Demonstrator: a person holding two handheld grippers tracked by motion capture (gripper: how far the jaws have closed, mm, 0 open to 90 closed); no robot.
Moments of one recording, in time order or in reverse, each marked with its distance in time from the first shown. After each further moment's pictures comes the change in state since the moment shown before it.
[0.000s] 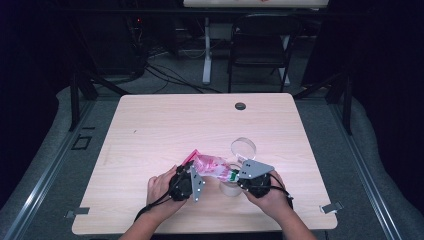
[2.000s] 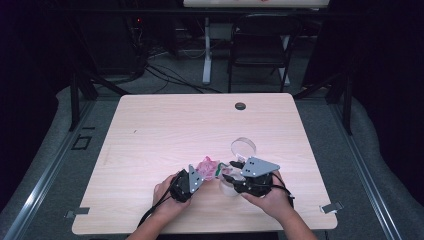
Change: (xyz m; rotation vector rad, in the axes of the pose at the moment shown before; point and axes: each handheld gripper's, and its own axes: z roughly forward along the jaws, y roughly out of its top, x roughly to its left) left arm -0.007 -0.018 0.025 0.056 -0.230 -0.222; right arm -0.003 0.004 -0.007 -0.090 0.021 0.050
